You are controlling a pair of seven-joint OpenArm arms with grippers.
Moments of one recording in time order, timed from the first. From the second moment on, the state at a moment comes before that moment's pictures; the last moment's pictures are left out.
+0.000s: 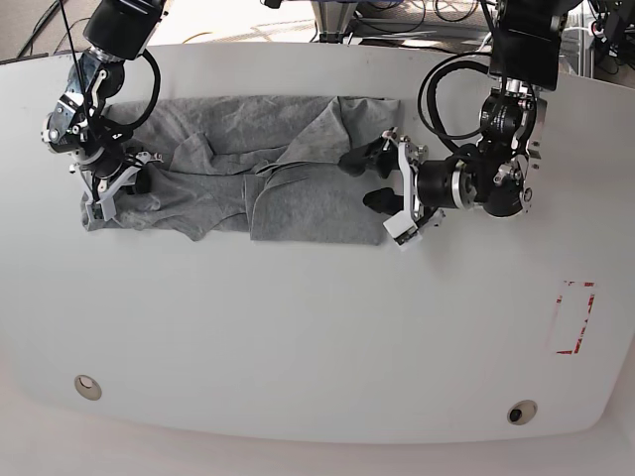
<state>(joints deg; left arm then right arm) -6.2 -14.8 9.8 91.2 -54.3 -41.8 70.7 -2.1 12.3 33.7 79.8 16.8 40.0 -52.0</state>
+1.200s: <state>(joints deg) -4.9 -12.1 29.0 91.2 -54.4 -41.9 69.6 -3.4 10.9 33.5 81.9 17.0 39.9 -51.9</state>
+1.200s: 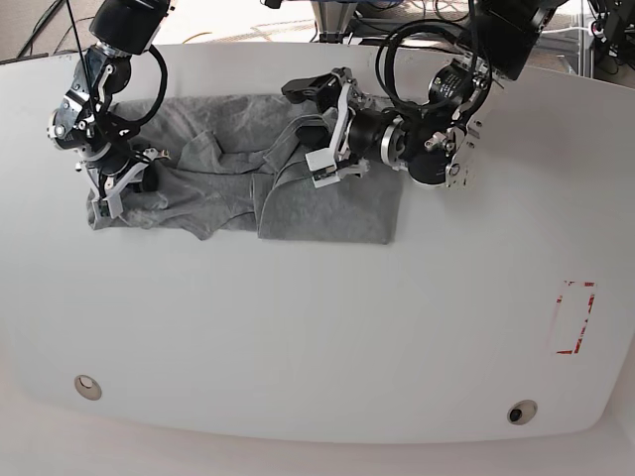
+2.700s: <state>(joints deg) -7.7 -15.9 31.3 96.2 -33.3 -41.9 69.5 -4.0 9.3 33.6 83.2 16.9 39.9 -51.8</state>
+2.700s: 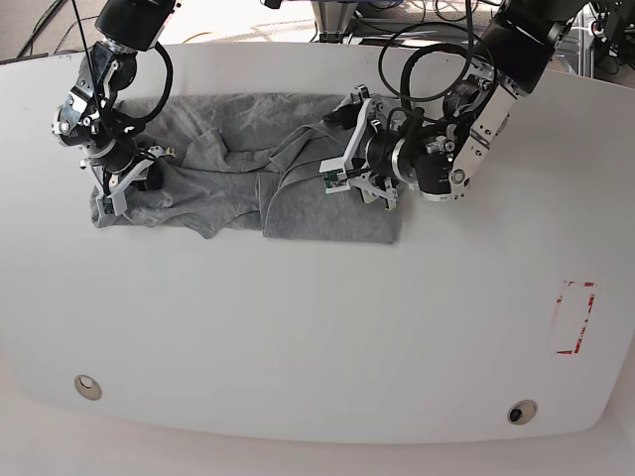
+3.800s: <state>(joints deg) -14.4 -12.6 42.0 93.3 -51.0 -41.9 69.5 -4.0 9.3 33.6 83.2 16.9 40.0 -51.8</state>
